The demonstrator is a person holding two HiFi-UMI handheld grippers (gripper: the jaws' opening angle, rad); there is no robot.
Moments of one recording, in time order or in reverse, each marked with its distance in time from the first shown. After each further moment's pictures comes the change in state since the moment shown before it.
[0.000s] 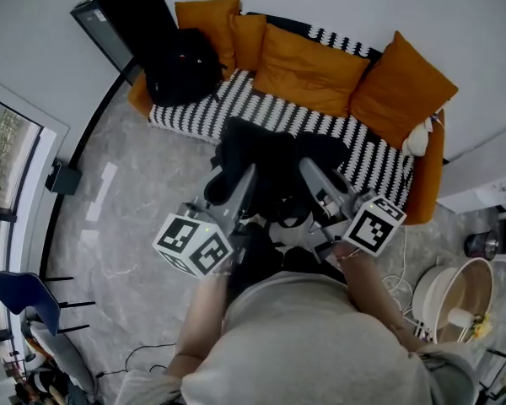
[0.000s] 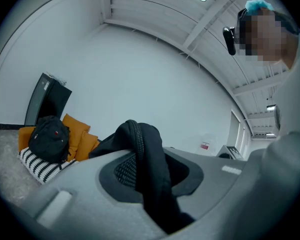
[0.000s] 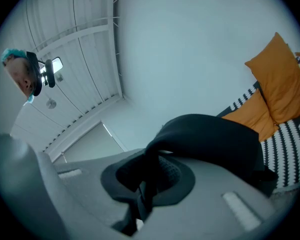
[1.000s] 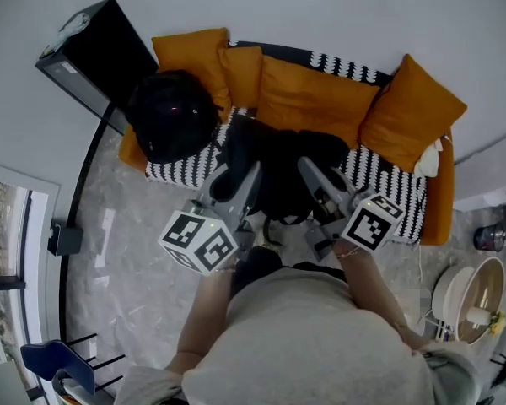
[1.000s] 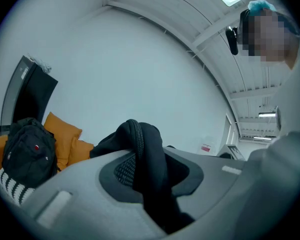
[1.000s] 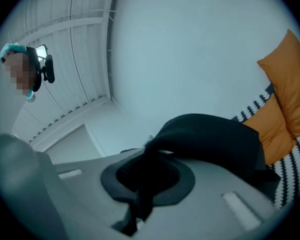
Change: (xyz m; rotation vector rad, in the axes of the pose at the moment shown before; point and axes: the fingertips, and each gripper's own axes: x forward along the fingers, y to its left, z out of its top) left arm 0.181 0.214 0.095 -0.019 0.061 -0.150; right arm 0.251 -0.100 0.085 -0.041 -0.095 -0.115
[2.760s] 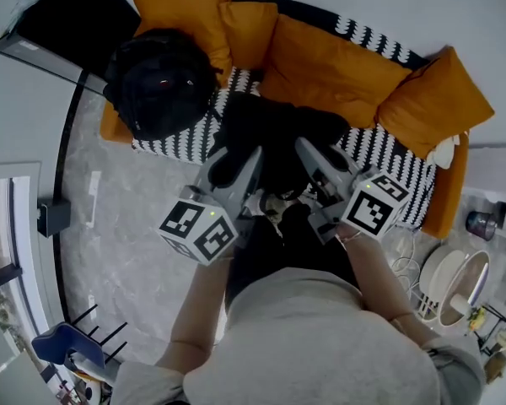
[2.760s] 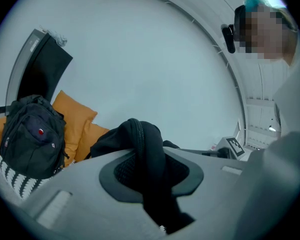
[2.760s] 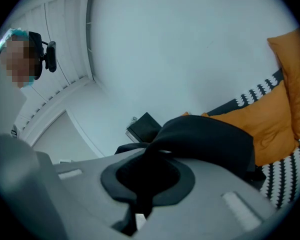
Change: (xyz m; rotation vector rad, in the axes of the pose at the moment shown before) left arm 0.085 0.184 -0.033 -0.155 0.138 0.070; right arm 0.169 -0.123 -0.037 0.025 0.239 -0.129
